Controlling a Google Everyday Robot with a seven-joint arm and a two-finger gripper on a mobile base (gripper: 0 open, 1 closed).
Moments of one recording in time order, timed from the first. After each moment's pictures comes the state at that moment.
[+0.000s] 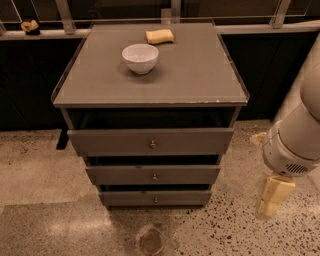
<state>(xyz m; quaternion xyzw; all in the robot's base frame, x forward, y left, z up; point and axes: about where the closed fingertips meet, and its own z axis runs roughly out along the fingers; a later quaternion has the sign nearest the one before) 0.391 -0.231 0.807 -0.61 0.78 0.00 0.10</state>
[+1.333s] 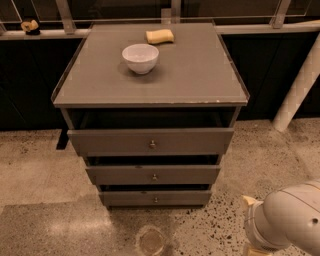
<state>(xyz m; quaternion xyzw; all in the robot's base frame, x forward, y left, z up) 0.324 -0.236 0.642 -0.61 0.79 -0.04 0.09</state>
